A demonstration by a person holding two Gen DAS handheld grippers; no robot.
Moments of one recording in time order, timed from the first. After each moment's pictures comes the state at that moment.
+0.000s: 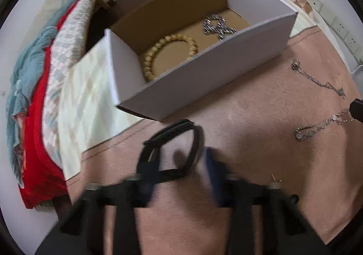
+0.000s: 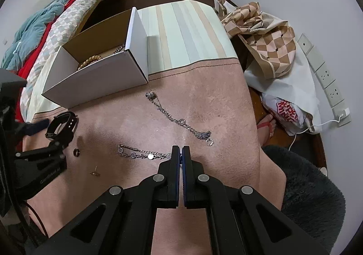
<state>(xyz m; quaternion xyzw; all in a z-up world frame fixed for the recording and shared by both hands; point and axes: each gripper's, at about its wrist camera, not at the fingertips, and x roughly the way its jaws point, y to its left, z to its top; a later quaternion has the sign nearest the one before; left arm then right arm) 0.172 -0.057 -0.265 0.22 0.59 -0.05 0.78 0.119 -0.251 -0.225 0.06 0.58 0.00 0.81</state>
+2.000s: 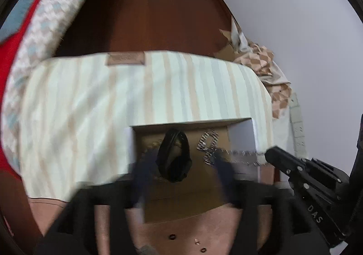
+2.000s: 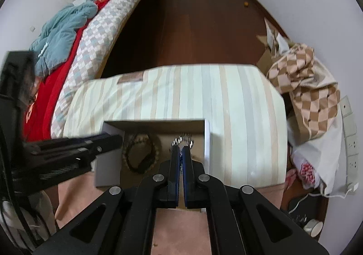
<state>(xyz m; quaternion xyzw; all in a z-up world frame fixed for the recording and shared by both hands) 0.307 -0.001 -0.168 -0.10 0.61 -0.10 0.78 0.300 -0.184 -0.153 0.04 0.59 0.12 0.80</state>
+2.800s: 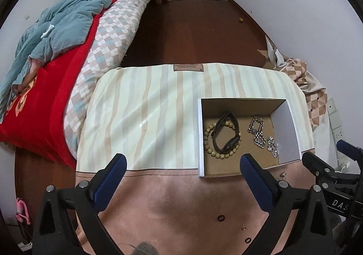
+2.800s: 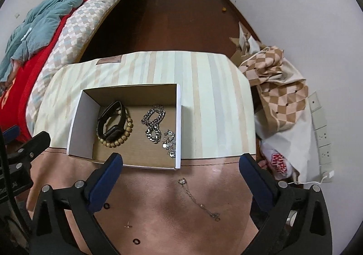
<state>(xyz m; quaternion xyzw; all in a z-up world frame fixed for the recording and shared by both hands) 0.215 0.024 -0.144 -0.01 0.54 0.04 0.84 0.235 -0.187 -0.146 -0.04 0.57 0.03 0.82</state>
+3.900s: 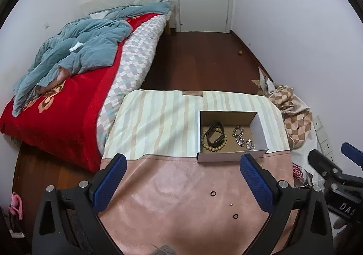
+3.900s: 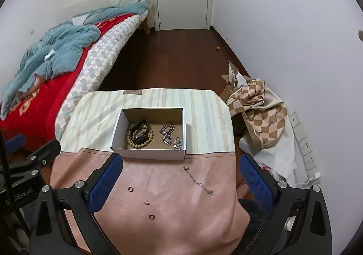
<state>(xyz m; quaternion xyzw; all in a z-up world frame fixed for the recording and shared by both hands) 0.102 0.019 -0.053 -0.03 0.45 0.06 0.89 0.116 -0.184 -0.023 -0.03 0.46 0.03 0.89</state>
